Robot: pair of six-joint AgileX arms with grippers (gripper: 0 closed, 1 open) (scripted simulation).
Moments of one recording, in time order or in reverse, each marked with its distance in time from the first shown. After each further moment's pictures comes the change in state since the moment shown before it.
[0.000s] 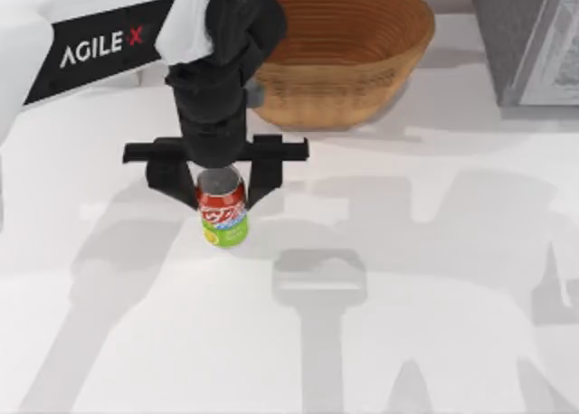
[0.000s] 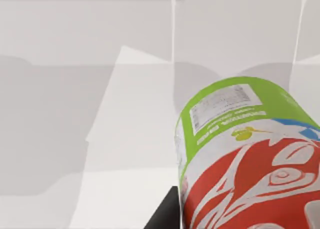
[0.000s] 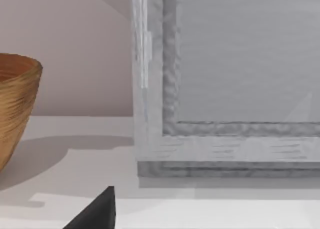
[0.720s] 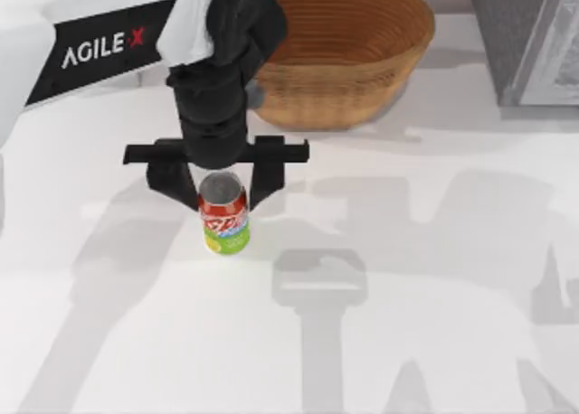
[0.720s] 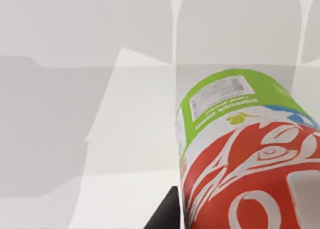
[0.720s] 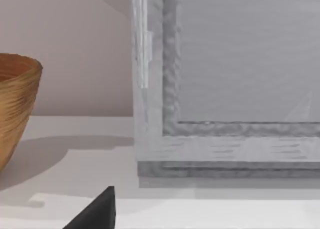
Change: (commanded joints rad) left arm 0.000 0.000 0.000 0.000 0.000 0.000; right arm 0.000 0.000 0.000 0.000 0.000 0.000
